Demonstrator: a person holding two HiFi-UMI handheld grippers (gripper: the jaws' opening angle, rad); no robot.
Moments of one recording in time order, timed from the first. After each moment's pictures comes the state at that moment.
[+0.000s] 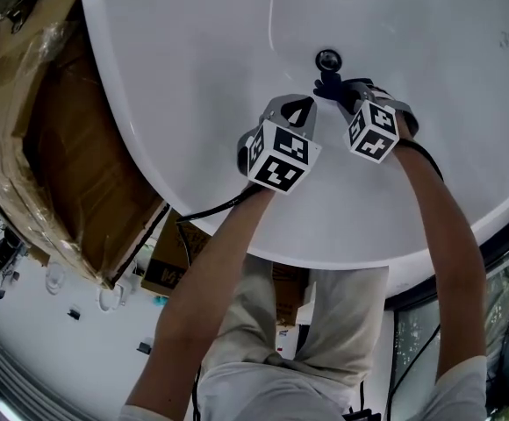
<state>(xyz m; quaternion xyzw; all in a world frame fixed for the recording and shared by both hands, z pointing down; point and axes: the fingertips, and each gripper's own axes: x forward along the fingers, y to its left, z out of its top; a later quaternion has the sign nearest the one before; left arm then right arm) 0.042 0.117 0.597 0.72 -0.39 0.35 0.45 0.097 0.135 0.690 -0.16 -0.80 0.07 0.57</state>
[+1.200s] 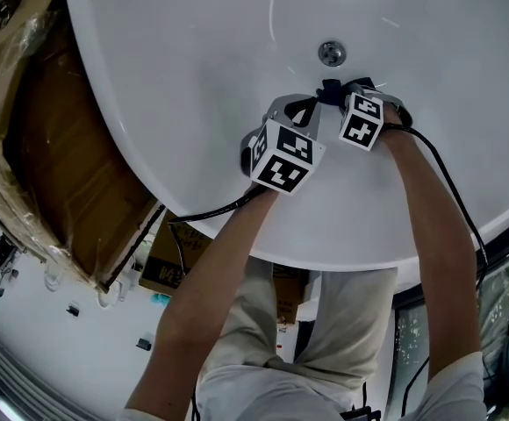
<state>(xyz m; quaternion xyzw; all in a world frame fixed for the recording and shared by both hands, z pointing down) 0.051 0.136 0.608 0.71 -0.39 0.35 0.47 0.121 0.187 0.742 -0.22 -0.73 0.10 0.64</state>
